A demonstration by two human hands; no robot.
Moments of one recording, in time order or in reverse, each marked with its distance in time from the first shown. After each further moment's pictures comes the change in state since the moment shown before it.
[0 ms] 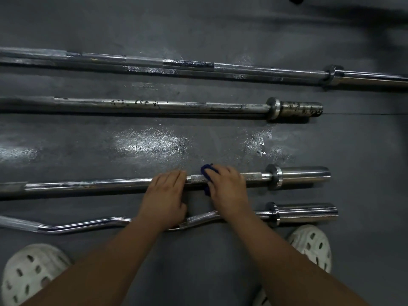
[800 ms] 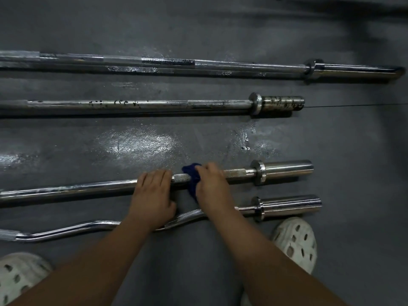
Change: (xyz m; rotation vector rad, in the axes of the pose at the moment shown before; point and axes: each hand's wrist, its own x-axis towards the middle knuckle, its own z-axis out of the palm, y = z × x) left_hand 0.008 0.011 0.011 0.013 0.023 -0.024; right_hand -0.008 -0.007 -0.010 0.323 -0.006 0.145
